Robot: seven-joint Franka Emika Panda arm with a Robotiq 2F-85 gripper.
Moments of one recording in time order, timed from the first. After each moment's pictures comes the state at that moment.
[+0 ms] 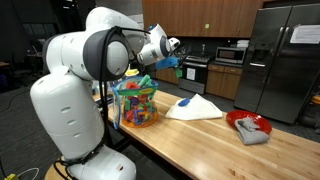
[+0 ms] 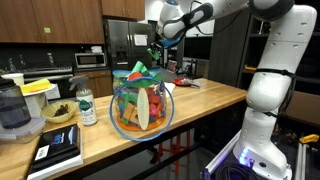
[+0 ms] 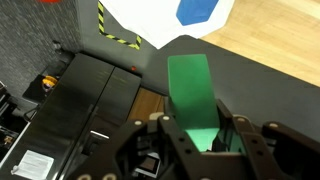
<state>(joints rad) 0.05 -0.09 0.02 -1.97 -0.39 2.55 0.17</state>
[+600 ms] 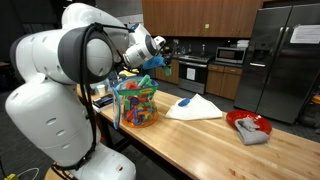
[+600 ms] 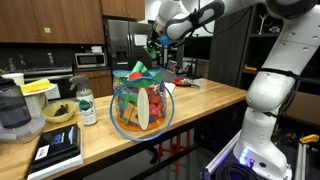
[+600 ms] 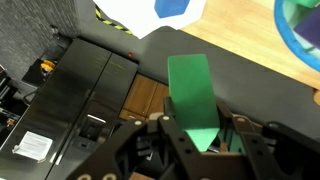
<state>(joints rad) 0.04 -0.23 0.14 -2.10 -0.51 2.57 0.35</state>
